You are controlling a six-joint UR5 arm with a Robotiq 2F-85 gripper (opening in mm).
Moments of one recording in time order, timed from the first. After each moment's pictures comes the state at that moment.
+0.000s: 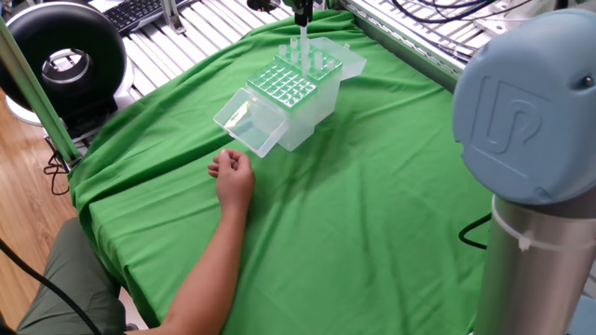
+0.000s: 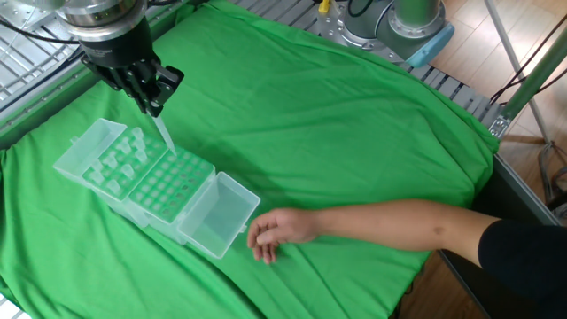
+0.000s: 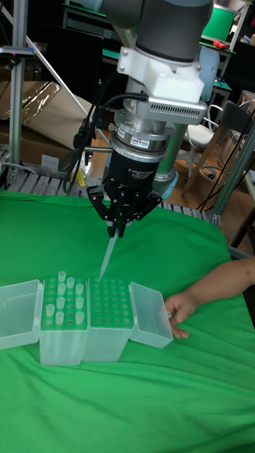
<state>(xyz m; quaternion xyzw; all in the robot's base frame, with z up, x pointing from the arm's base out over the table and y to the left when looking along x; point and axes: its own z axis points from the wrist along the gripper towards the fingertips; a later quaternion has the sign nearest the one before) 0.606 -0.028 0.272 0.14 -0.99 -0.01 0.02</state>
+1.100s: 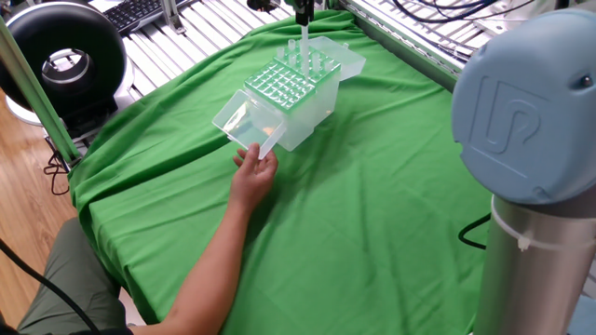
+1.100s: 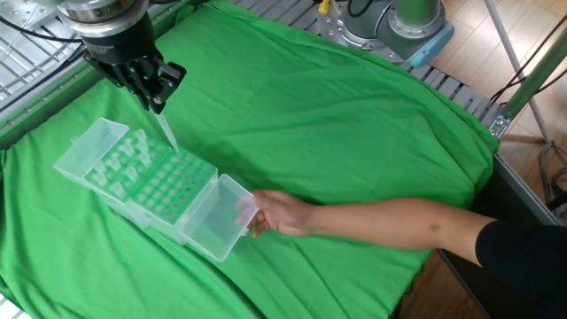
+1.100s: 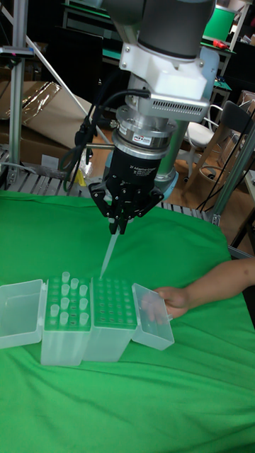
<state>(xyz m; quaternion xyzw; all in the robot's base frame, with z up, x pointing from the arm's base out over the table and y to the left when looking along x) 0.603 -0.026 0.277 0.14 -0.99 -0.01 0.02</state>
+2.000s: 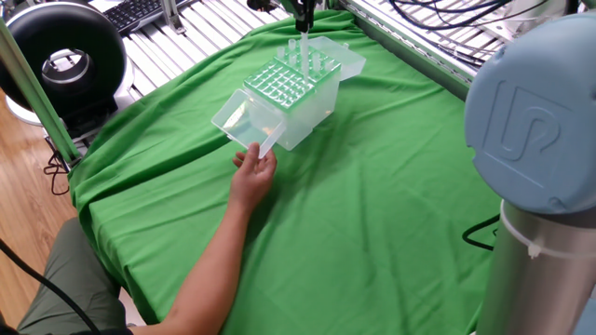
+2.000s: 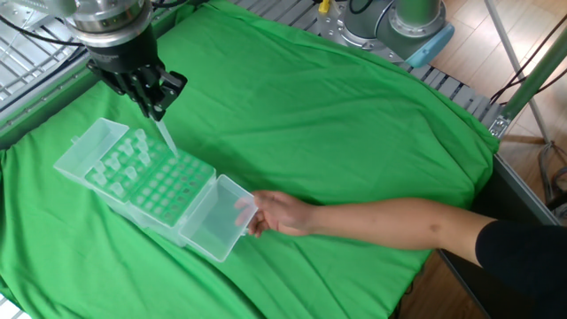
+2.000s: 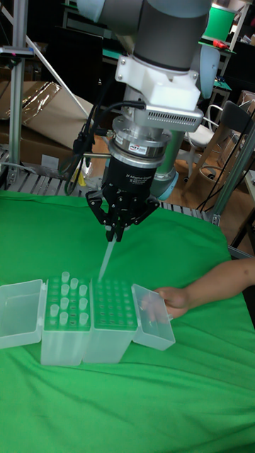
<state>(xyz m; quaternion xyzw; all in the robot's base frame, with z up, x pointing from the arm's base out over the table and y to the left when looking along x) 0.607 -0.029 0.260 0.14 -0.99 0.00 0.01</state>
